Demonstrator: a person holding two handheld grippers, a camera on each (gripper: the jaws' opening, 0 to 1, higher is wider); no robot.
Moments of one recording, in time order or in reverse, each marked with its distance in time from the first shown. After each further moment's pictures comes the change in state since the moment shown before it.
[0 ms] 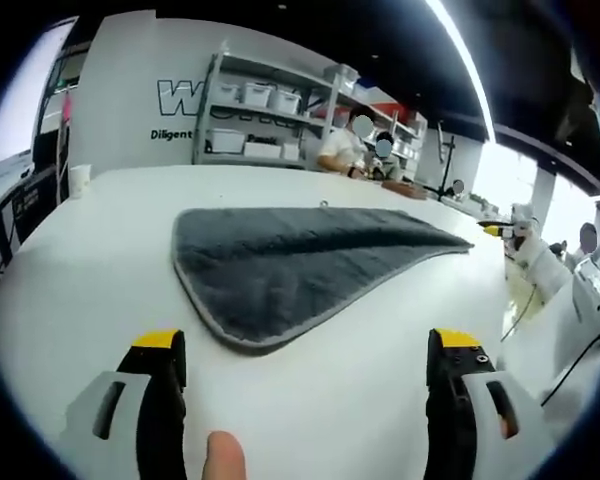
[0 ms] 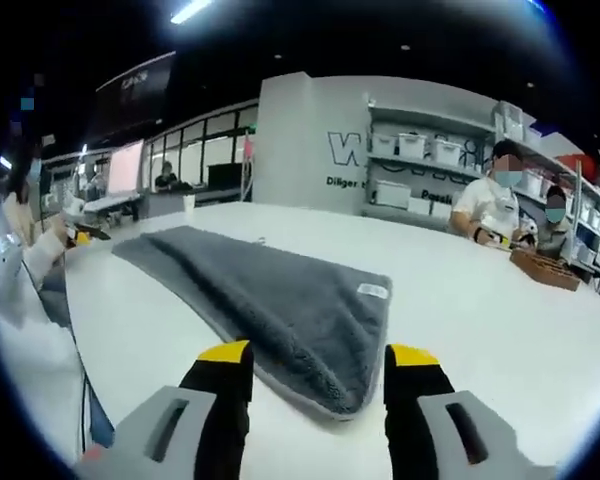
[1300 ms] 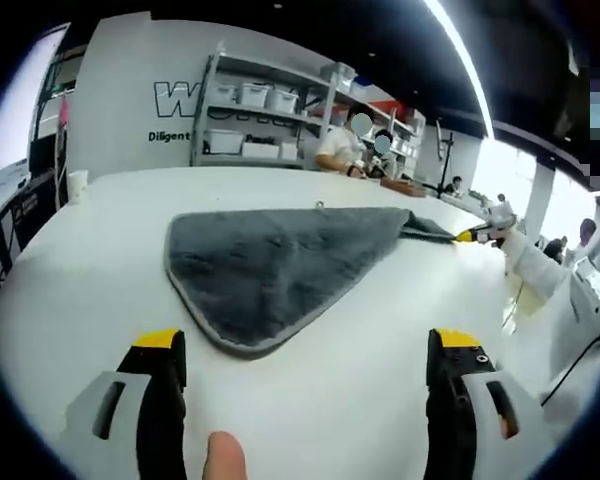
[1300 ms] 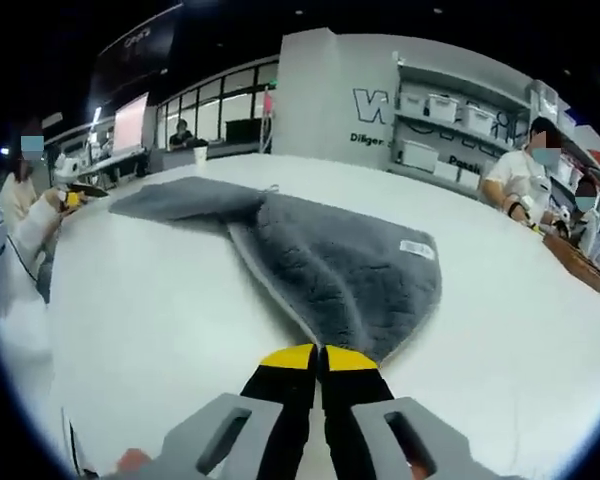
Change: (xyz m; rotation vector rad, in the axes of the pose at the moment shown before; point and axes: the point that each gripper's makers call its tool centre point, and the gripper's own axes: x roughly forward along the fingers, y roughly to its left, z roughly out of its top) left arm 0.001 -0.006 0.006 0.017 0.003 0.001; right arm 0.075 0.002 -0.051 -0.029 0.213 0.066
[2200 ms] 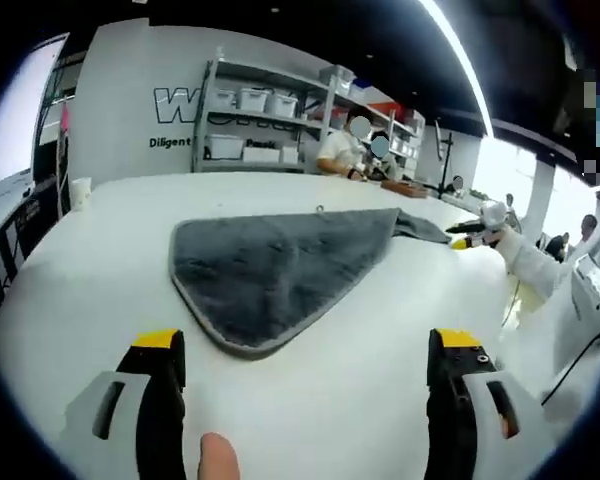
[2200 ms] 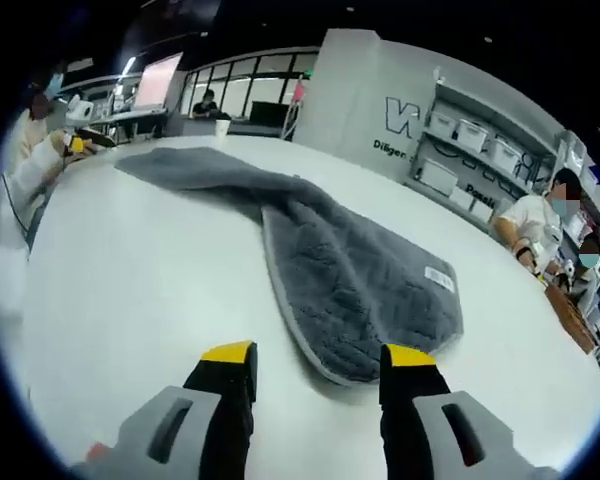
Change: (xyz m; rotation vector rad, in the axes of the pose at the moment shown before) left arm -0.007 -0.002 0.004 0.018 -0.017 0.010; right arm 0.041 0.025 0.016 -0.211 0.012 0.019
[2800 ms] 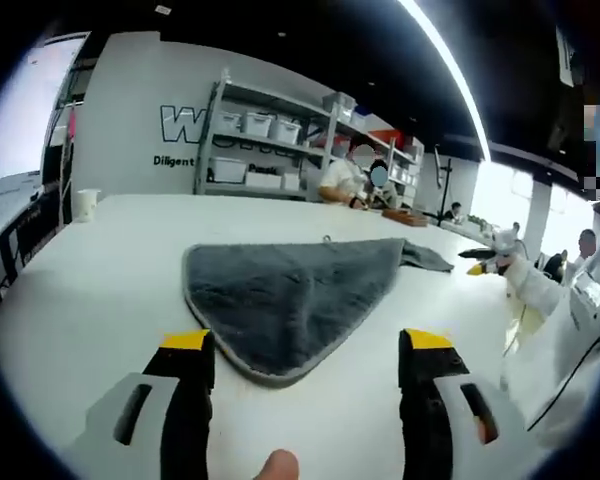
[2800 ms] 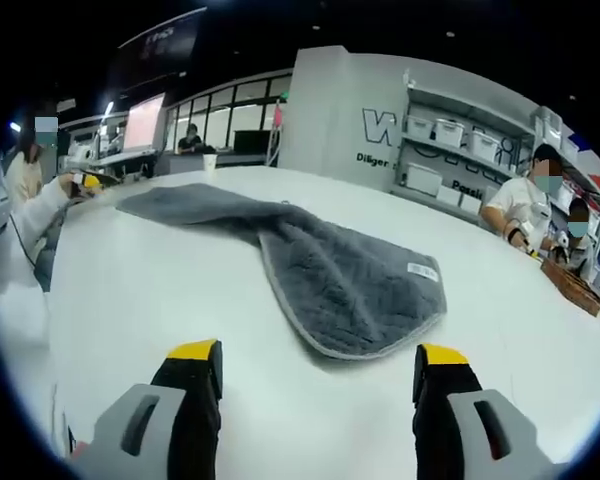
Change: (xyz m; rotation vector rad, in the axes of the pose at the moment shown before) left arm -0.006 0.021 0.025 -0.035 -0.124 0.000; right arm -0.035 -0.004 0.003 0.133 -0.082 -0.019
